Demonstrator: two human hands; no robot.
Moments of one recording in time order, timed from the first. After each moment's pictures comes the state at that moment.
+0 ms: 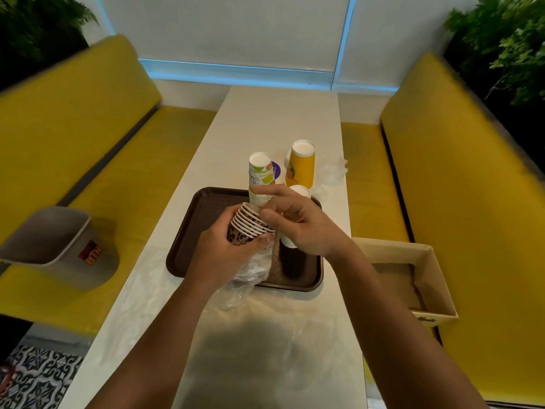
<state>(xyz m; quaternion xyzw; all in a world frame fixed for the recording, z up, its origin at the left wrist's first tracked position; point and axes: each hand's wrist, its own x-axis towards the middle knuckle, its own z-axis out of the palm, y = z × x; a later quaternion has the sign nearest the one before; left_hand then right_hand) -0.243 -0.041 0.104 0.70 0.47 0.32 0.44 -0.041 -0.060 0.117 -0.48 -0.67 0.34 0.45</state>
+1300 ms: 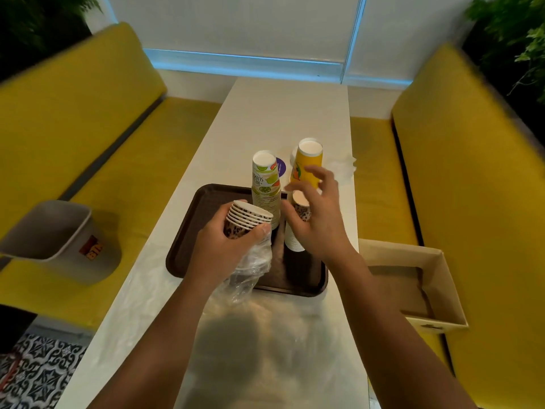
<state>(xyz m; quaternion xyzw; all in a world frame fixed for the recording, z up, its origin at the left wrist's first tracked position) -0.234 -0.020 0.095 0.65 0.51 0.33 0.46 -0.023 -0.040 0.080 -0.63 -0.62 0.10 0.46</state>
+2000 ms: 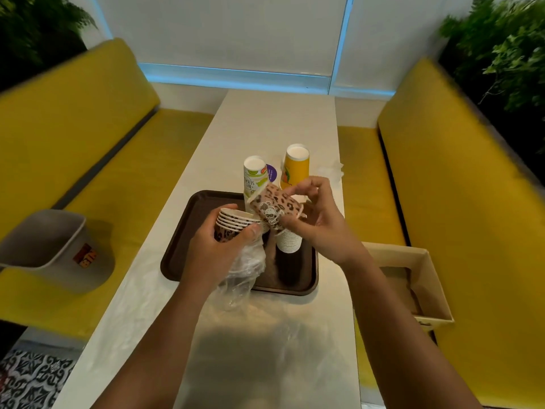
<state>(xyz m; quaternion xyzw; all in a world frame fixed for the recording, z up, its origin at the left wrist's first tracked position) -0.234 -0.039 0.102 0.61 0.52 0.37 0.48 -0.012 -0.082 0.116 -0.50 -0.54 0.42 0.53</state>
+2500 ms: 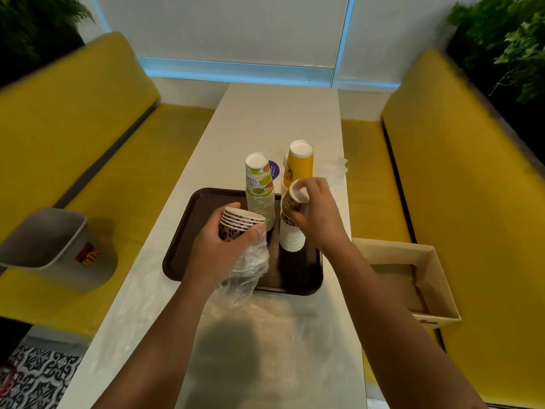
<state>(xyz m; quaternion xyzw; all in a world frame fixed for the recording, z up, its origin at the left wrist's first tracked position) -0.232 -0.032 0.102 0.61 0.52 0.34 0.49 -0.003 -0.030 0.064 -0.70 -0.58 0.13 0.39</state>
